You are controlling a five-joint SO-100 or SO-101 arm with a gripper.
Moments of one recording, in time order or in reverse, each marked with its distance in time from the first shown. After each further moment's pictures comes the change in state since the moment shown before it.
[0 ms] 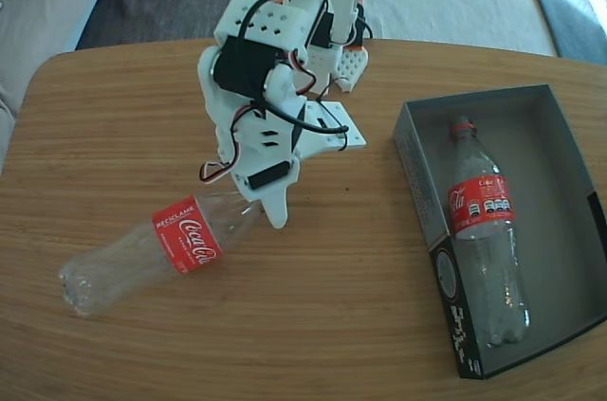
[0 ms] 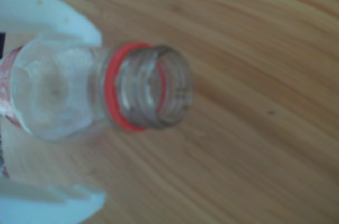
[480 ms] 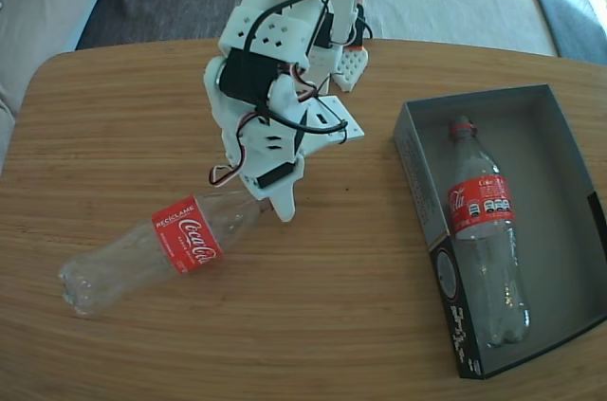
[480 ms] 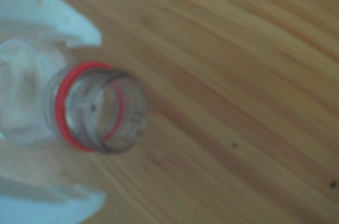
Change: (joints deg) arm 0.0 0.0 5.7 -4.0 -3.4
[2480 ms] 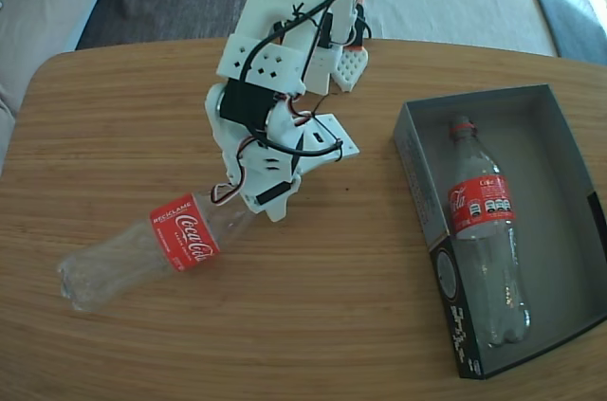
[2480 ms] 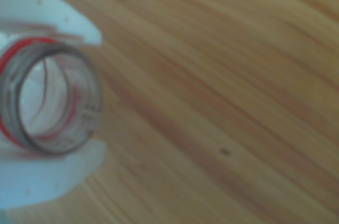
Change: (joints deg) arm 0.0 -6.9 2.2 -8.3 0.1
